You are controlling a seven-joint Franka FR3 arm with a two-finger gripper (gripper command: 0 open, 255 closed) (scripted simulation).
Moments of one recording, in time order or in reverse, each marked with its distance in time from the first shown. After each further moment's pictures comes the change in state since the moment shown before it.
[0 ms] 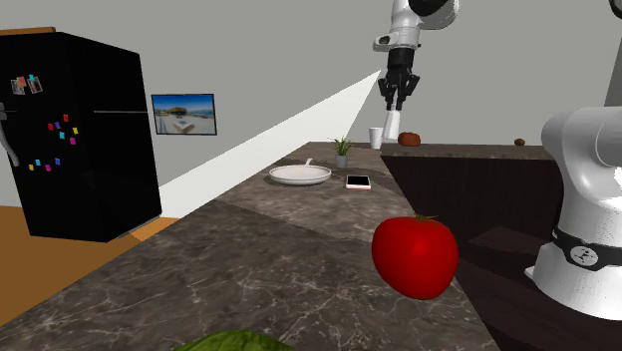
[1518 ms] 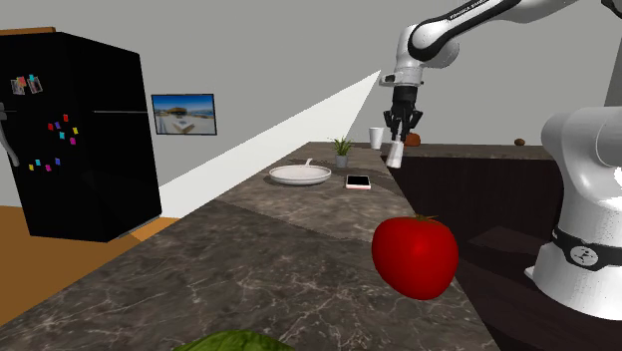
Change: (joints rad) arm 0.007 0.049 -0.192 -0.173 -0.025 0.241 -0.129
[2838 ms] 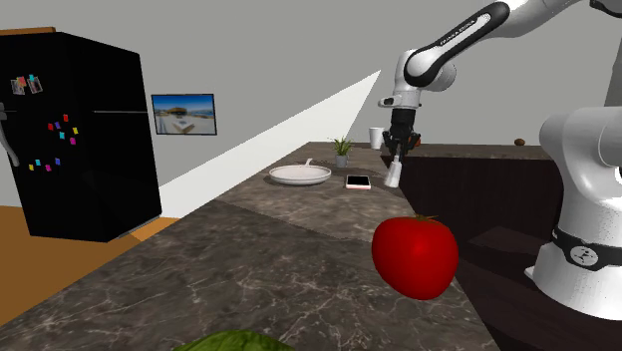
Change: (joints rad) arm 0.074 0.092 -0.134 -0.115 0.043 0.196 -0.056
